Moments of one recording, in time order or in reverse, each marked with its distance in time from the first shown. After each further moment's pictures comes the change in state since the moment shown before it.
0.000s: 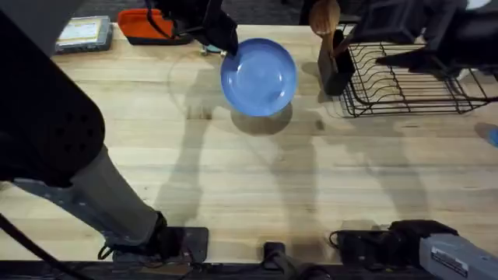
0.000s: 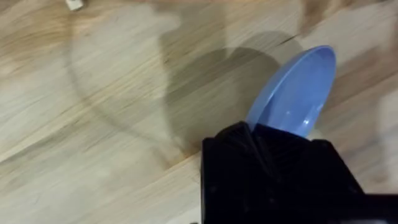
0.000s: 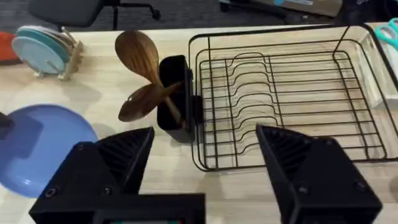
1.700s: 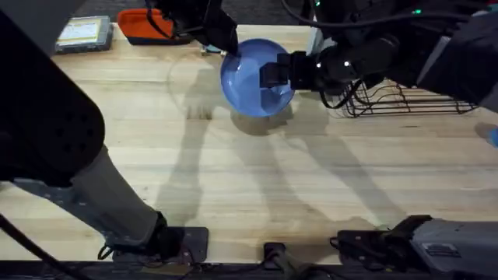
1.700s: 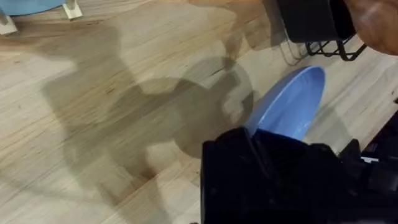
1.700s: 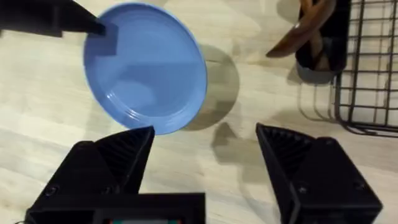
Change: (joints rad) left arm 0.000 0.000 0.000 0.000 0.000 -0.011; right arm 0.531 0.396 0.000 0.174 0.540 0.120
